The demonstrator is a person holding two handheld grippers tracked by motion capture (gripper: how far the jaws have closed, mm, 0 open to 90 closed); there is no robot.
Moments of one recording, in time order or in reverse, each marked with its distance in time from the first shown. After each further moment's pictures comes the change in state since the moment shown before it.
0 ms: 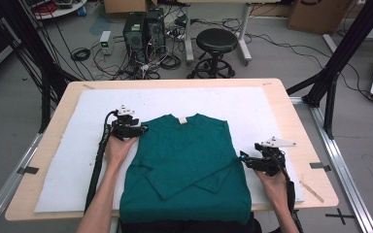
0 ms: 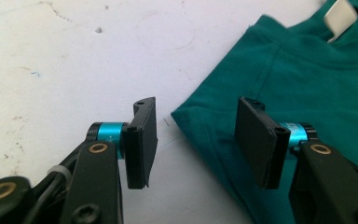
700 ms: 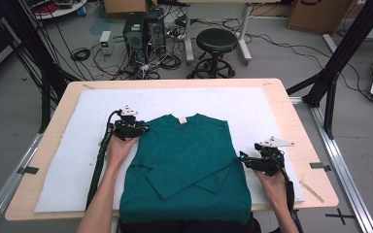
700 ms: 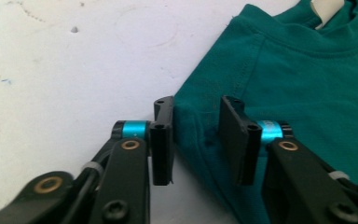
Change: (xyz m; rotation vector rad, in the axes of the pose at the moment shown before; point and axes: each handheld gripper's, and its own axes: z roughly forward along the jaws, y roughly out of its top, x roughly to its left) left arm -0.002 0.002 0.005 0.018 -0.066 0.043; right arm 0.002 0.001 0.002 0.016 -0.016 -0.012
